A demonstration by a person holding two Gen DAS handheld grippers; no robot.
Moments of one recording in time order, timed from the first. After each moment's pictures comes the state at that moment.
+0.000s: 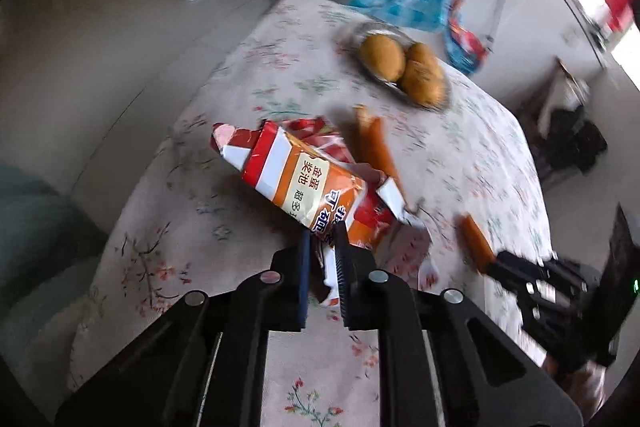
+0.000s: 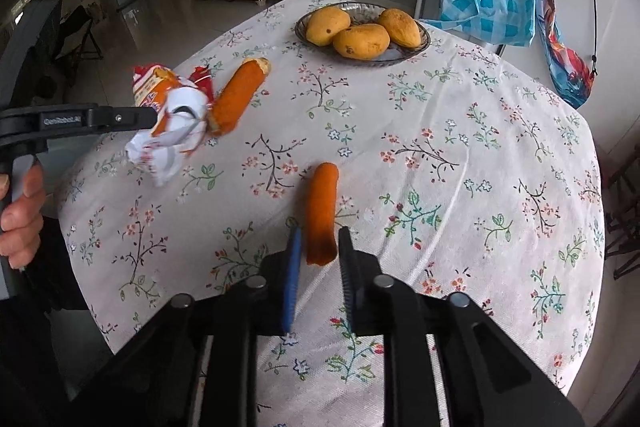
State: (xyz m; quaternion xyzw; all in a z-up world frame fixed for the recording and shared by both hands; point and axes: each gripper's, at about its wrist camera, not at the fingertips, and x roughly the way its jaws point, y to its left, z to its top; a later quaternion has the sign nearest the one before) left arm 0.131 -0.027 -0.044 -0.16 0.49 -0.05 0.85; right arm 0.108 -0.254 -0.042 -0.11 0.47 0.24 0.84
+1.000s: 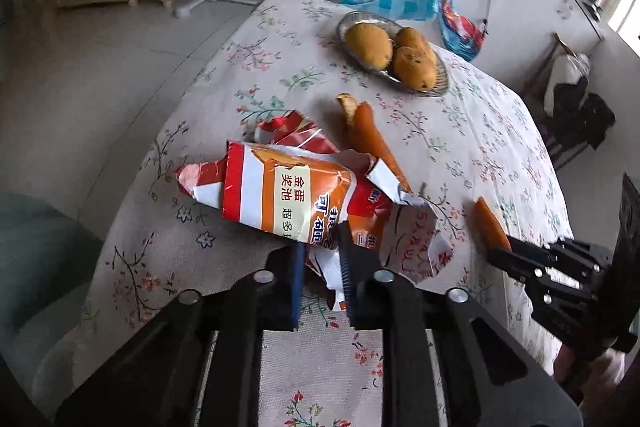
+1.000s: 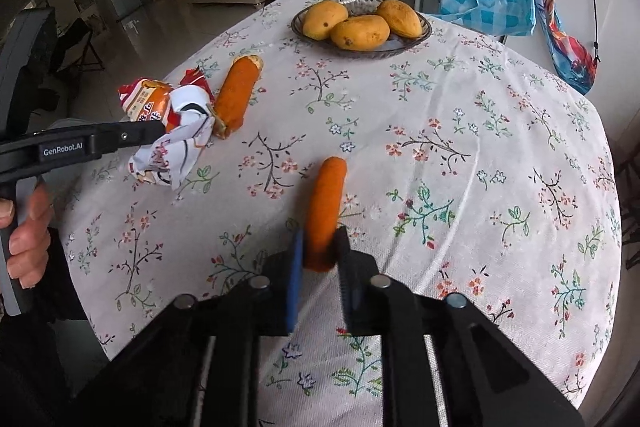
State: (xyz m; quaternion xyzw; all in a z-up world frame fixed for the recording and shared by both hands) left arm 0.131 -0.042 -0.050 -0.12 0.48 -0.04 0.87; right arm 0.114 -0.253 -0.052 -0.08 0.48 0.25 0.84
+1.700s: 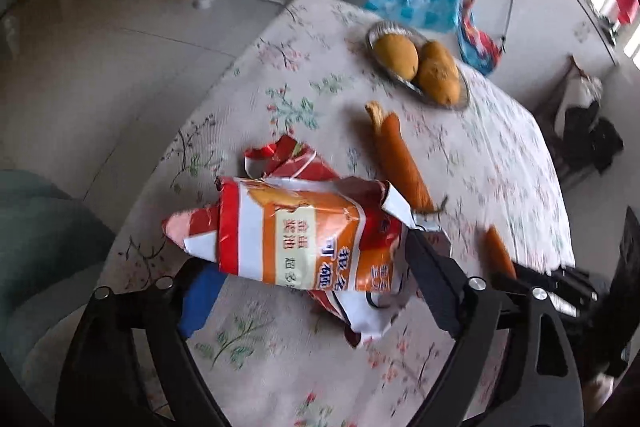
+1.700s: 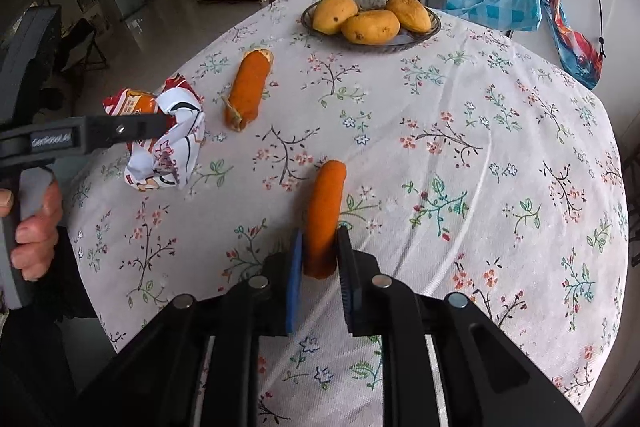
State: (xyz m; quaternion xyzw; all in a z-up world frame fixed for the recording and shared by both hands) left arm 0.131 -0.029 -0.056 -0.16 0.48 0.00 0.86; right arm 0.110 -0.249 -0.054 -0.08 0.49 0.26 0.83
